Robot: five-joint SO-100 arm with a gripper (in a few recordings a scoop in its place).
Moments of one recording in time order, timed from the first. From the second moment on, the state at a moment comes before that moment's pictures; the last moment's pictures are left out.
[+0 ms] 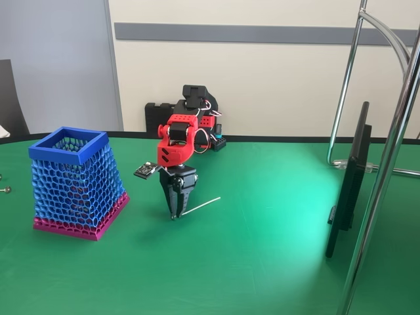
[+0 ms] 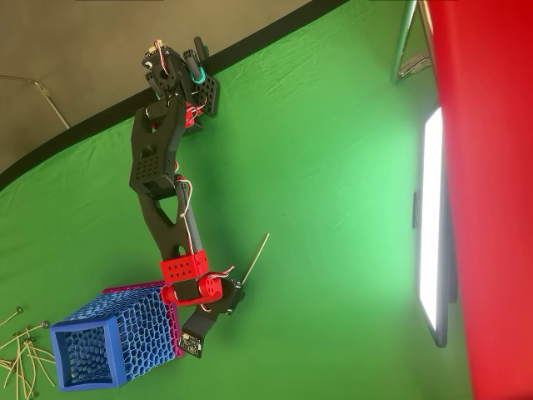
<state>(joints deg) 8.5 31.3 33.1 76.0 -56.7</state>
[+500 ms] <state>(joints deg) 8.5 30.1 31.1 77.5 -57.3</state>
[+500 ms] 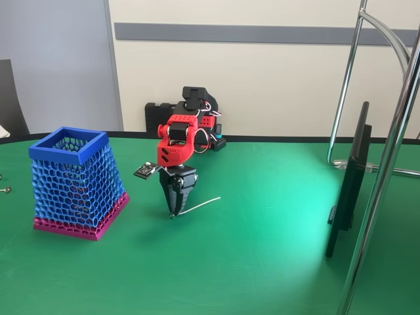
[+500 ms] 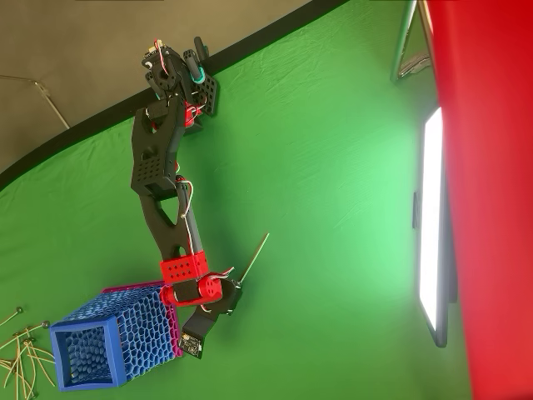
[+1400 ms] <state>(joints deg) 9.1 35.4 20.6 72.4 -50.8</state>
